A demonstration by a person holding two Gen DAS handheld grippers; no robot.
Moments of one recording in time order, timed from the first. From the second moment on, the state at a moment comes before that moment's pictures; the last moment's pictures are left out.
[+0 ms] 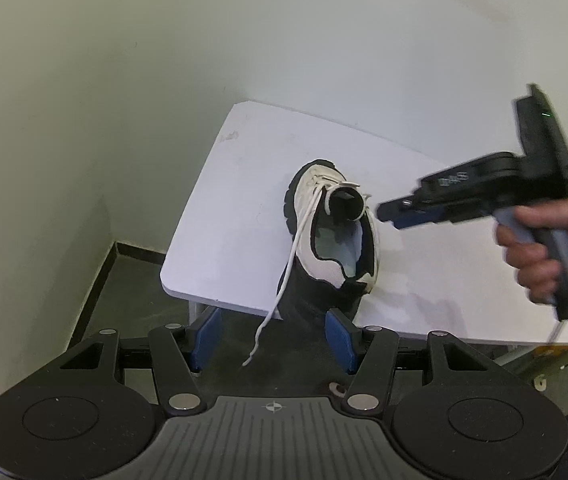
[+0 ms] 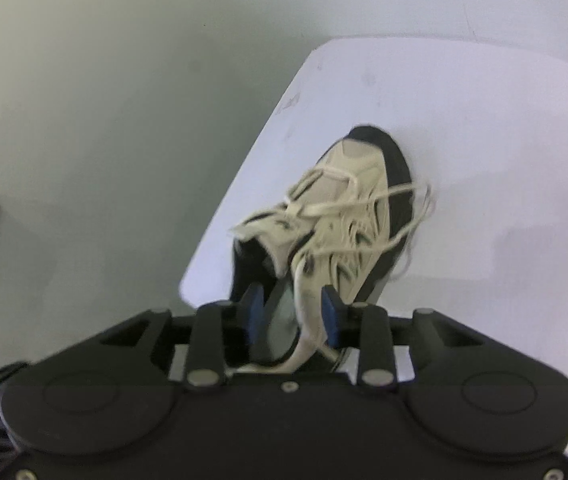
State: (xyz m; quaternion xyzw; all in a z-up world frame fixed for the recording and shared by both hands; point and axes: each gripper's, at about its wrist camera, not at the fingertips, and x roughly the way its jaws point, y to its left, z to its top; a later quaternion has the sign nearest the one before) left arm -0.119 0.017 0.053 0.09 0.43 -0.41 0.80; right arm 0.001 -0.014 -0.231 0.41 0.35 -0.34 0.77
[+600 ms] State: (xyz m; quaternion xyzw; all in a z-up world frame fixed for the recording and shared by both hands) left arm -0.127 0.017 0.043 0.07 0.44 -0.40 0.80; right arm -0.038 0.053 -0.230 0.36 0.37 -0.25 0.82
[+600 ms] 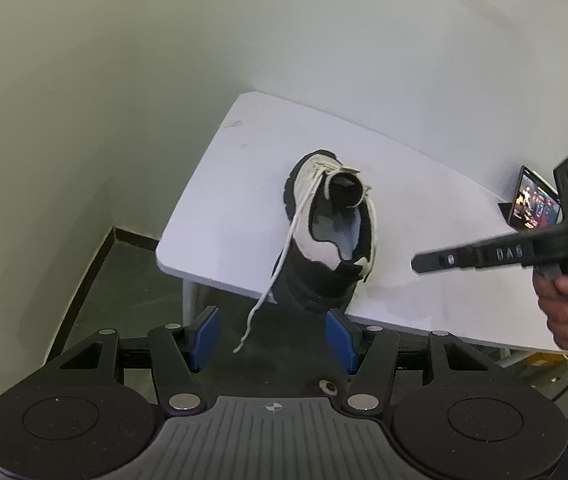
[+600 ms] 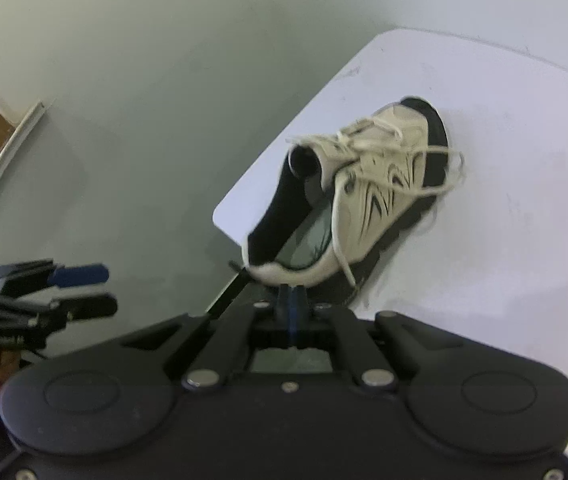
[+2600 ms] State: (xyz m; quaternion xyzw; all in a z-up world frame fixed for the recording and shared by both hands) left arm -0.127 0.056 0.029 0.05 0.48 -0.36 0.80; right arm 0.040 0.190 -0.322 0.22 0.55 0.02 0.81
